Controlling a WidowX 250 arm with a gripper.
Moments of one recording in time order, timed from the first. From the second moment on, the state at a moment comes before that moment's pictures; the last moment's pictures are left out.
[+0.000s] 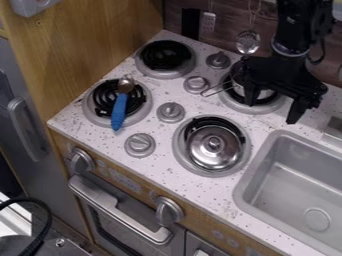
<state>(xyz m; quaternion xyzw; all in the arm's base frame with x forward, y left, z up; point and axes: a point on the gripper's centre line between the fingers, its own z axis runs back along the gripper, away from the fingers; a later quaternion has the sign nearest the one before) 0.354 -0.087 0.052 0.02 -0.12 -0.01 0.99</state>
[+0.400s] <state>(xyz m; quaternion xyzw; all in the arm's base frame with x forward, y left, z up) 0.353 -0.072 0.015 0.03 -0.08 0.00 1.00</state>
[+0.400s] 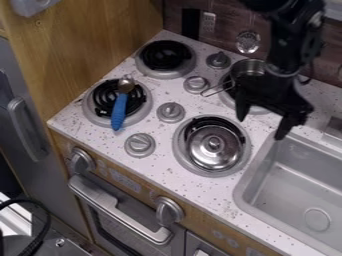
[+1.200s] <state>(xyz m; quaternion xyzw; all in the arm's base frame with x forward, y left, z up) 0.374 -0.010 -0.047 0.03 -0.06 0.07 1.00</state>
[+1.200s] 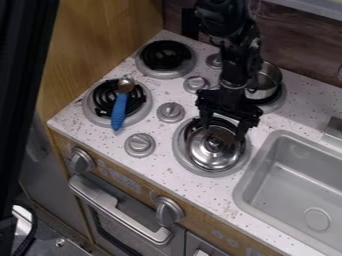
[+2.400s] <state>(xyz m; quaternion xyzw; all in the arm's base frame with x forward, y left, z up) 0.372 -0.027 -0.062 0.03 -0.07 0.03 1.00</state>
